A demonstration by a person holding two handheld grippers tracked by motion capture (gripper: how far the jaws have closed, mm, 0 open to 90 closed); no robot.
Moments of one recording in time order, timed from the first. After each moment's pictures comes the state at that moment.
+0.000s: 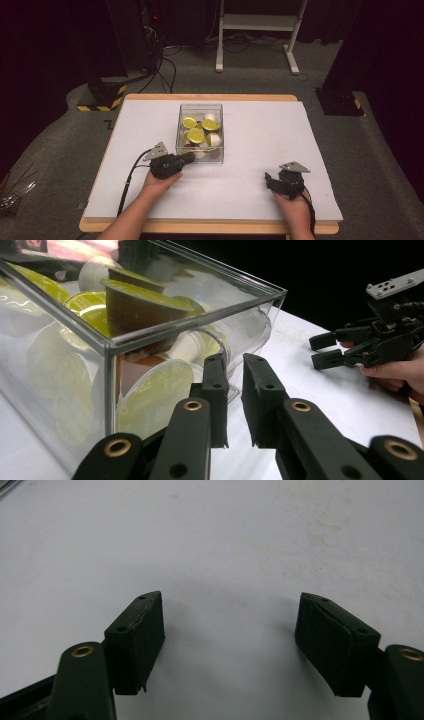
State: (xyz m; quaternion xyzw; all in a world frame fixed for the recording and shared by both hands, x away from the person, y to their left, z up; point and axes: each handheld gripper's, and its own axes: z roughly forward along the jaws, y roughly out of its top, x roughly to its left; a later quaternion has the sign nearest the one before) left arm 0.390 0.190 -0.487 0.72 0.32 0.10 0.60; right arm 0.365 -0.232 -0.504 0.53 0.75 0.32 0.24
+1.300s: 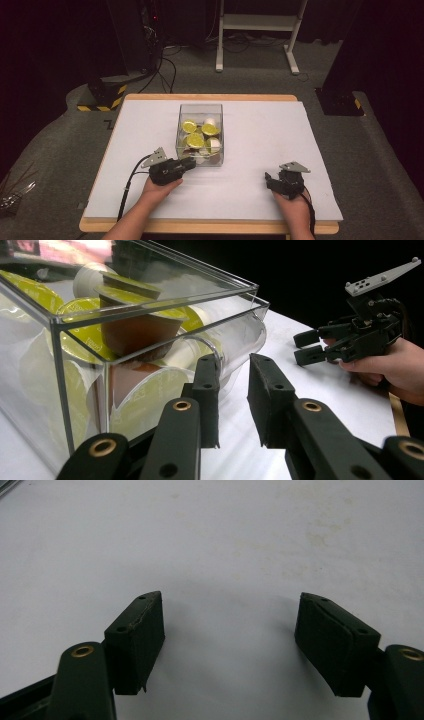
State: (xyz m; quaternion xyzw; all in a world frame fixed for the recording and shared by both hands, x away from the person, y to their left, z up) left arm 0.372 0.187 -0.485 0.72 0.32 0.09 0.61; right arm 0.365 -0.232 -0.504 0.53 0.75 0.32 0.24
